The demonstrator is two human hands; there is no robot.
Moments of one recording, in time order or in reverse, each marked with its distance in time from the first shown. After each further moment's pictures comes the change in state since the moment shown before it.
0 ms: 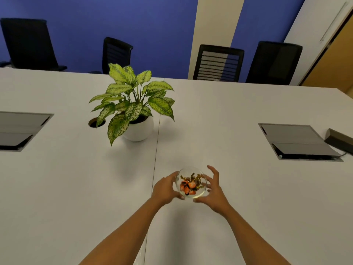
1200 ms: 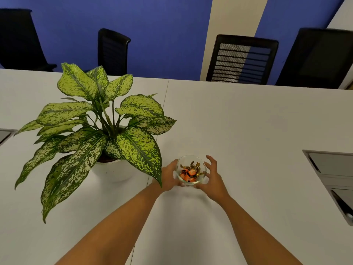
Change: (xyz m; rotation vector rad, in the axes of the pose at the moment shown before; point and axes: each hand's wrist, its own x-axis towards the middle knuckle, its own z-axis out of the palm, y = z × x) left_hand 0.342 -0.031 -0.029 0.069 -0.013 -0.065; right_hand 0.353 0.053 -0.027 -0.035 0.023 -0.044
